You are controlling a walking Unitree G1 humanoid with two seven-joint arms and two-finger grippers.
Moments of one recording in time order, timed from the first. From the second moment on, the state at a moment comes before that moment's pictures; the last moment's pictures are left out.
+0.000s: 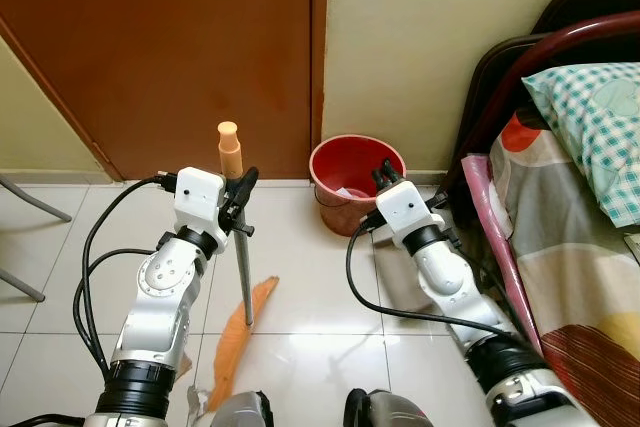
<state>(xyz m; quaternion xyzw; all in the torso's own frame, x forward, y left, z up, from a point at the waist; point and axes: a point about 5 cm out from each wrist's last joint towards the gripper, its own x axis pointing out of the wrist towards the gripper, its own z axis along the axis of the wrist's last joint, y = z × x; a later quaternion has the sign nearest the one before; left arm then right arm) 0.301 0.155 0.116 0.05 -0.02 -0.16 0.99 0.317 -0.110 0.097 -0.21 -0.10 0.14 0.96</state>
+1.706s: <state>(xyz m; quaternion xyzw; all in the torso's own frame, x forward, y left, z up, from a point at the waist) 0.316 0.177 0.088 0.05 0.06 -0.02 1.00 0.392 -0.118 0.299 0.00 -0.29 0.09 0.95</state>
